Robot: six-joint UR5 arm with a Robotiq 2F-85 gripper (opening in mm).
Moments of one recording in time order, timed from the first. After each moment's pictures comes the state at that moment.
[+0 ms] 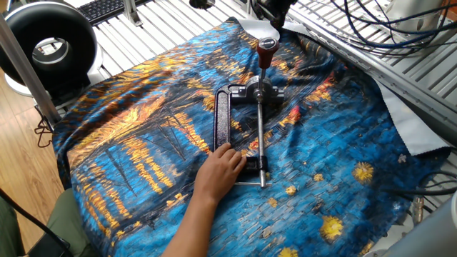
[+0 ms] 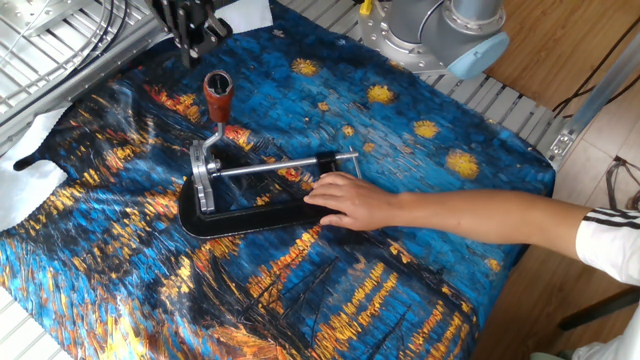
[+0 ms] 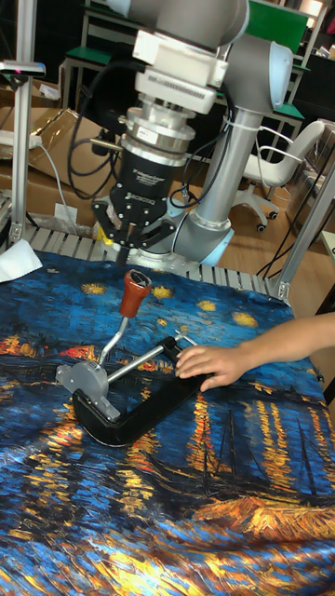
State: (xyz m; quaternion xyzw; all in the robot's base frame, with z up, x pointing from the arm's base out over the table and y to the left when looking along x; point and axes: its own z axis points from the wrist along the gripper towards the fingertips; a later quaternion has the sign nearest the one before) arm 0.521 -0.087 0.273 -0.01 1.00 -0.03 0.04
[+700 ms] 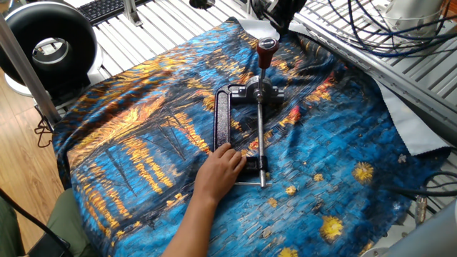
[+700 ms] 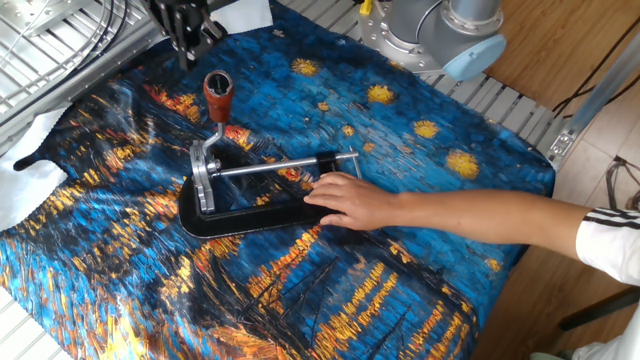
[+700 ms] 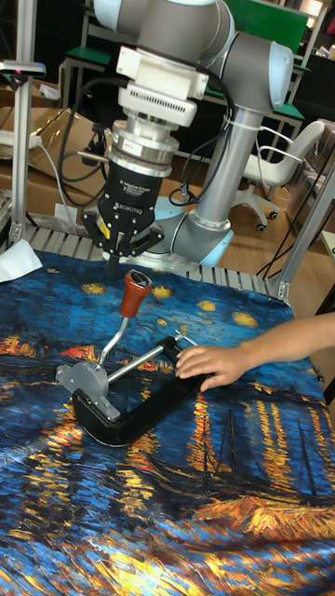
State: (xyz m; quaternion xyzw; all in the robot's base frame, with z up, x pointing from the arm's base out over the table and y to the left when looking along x) arm 0.519 -0.089 0.252 -0.01 1.00 -0.03 0.05
